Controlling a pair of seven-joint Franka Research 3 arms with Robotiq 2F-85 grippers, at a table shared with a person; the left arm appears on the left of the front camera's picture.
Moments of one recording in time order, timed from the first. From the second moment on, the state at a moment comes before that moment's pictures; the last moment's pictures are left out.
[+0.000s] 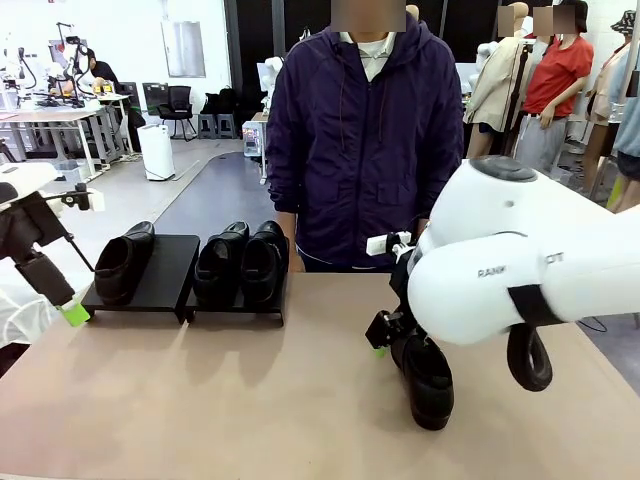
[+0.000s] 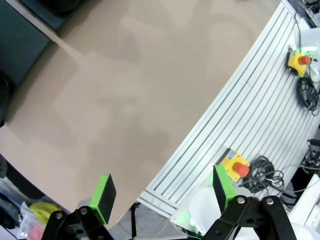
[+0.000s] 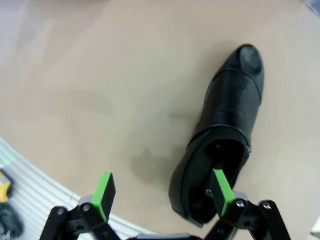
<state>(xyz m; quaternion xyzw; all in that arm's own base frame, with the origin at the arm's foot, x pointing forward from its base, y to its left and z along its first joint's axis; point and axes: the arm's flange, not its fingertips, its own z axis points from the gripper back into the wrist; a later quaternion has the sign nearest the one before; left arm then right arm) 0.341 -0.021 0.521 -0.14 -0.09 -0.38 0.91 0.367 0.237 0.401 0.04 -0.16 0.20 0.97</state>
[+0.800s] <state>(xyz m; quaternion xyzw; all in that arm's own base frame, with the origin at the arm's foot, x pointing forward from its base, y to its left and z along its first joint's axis) 0.341 -0.021 0.521 -0.14 -0.09 -0.38 0.91 0.414 0.235 0.332 0.04 -0.11 0.06 0.99</state>
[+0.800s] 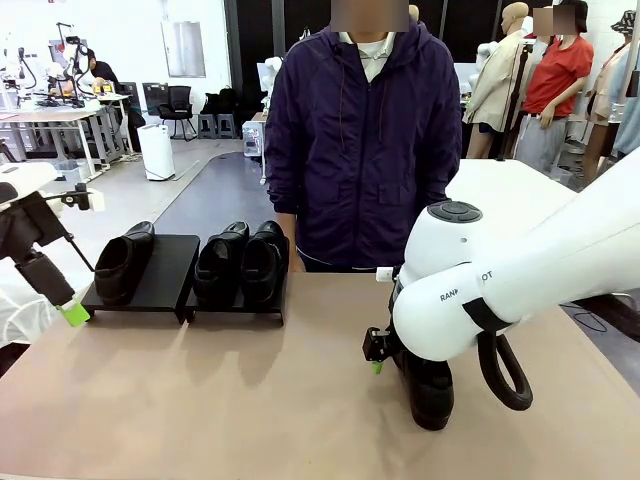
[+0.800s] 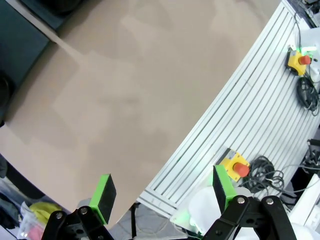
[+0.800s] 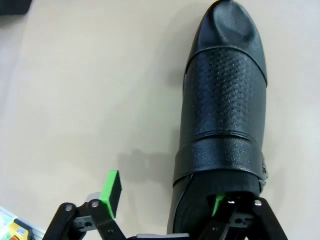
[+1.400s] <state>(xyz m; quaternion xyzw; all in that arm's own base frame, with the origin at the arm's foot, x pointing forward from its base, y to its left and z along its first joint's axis) 0.341 -0.021 0.521 -0.14 -0.09 -0.38 0.91 0.415 0.235 0.334 0.02 -0.12 0.06 0.99</state>
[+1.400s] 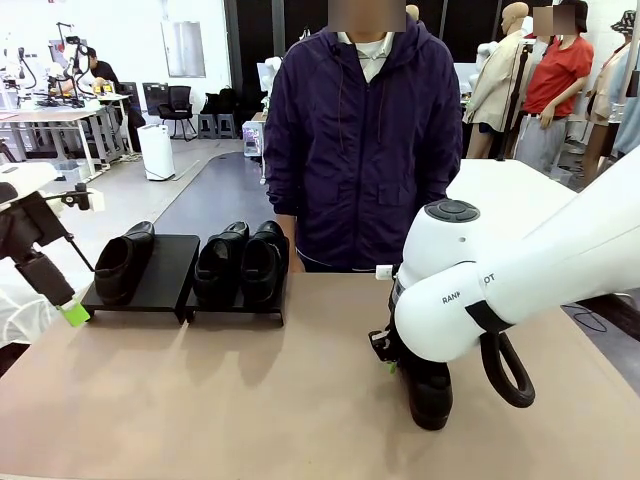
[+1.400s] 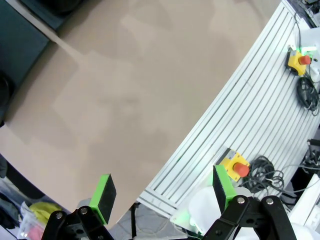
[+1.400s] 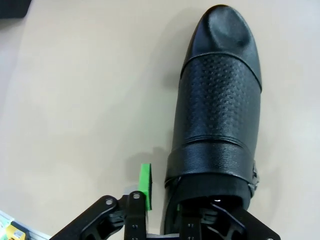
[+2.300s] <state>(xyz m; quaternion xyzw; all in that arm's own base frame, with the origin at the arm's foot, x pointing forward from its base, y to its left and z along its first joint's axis) 0.341 -0.021 0.521 -0.14 -0.09 -0.38 0.91 0.341 0.255 0.408 0.04 -0.10 0.01 0.99</state>
